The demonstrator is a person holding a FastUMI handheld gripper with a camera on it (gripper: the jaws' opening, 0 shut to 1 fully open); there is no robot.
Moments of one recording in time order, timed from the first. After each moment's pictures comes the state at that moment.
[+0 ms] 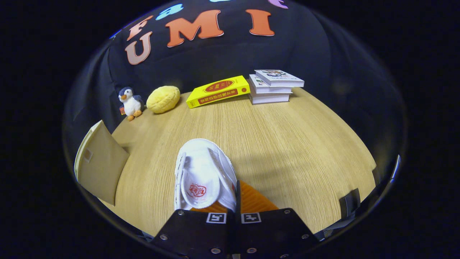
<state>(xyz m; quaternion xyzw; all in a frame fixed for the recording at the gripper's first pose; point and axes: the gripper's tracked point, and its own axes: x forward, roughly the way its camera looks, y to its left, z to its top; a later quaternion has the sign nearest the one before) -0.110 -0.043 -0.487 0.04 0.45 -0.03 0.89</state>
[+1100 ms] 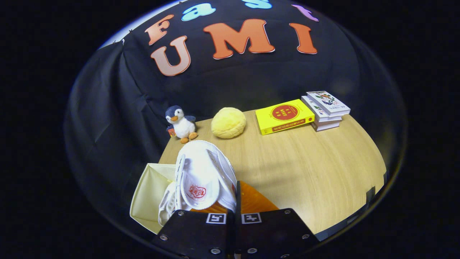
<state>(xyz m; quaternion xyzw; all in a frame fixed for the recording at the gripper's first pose) -0.044 0.224 -0.349 0.09 0.44 0.05 0.89</state>
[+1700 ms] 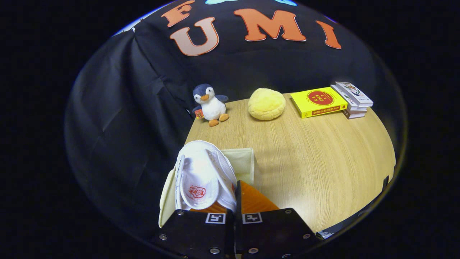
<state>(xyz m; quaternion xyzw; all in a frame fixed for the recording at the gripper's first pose) -0.069 0.360 -0.378 0.09 0.50 0.07 0.86</state>
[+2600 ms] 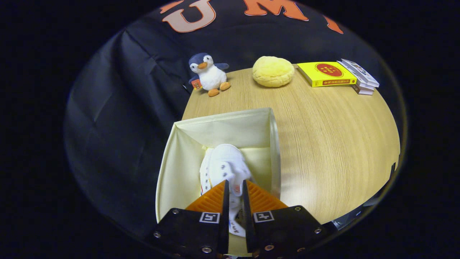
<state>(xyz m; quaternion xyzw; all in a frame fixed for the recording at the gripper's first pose) -0.094 0.391 -0.421 0.11 0.59 0.08 0.80</state>
